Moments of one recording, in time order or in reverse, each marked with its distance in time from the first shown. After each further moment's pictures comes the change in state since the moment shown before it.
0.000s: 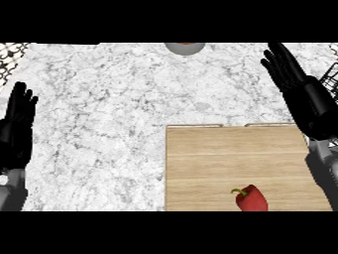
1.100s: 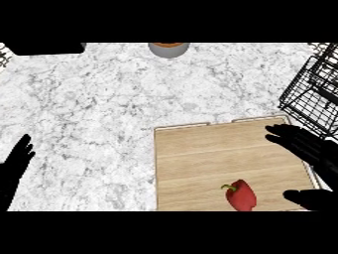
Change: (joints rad) left arm 0.233 0.115 -0.031 0.130 0.049 -0.208 0.136; right arm 0.410 -0.312 0.103 -0.150 0.736 0.028 -0.401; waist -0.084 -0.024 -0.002
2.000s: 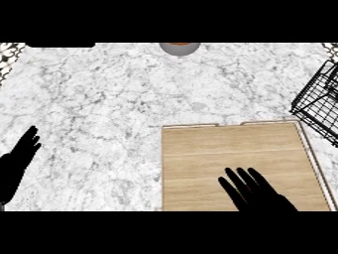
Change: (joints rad) left arm -0.066 -0.019 0.023 0.037 -0.023 -0.080 0.014; right arm 0.071 0.178 0.424 -0.401 0.526 0.402 0.819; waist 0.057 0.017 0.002
